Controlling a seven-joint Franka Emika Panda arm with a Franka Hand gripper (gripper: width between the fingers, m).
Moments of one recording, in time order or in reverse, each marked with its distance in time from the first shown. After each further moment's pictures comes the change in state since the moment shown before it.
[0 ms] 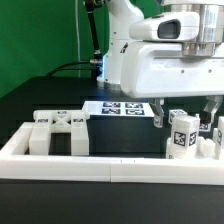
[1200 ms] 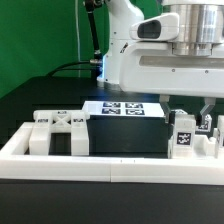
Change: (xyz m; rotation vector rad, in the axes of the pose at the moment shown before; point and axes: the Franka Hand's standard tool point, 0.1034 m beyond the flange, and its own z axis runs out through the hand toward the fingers) arm -0.004 -0.005 0.000 0.015 -0.023 0.664
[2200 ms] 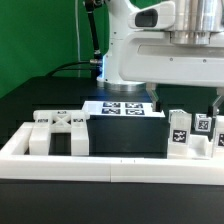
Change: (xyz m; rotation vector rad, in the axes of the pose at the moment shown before) arm -0.004 0.001 -0.020 0.016 0.042 0.039
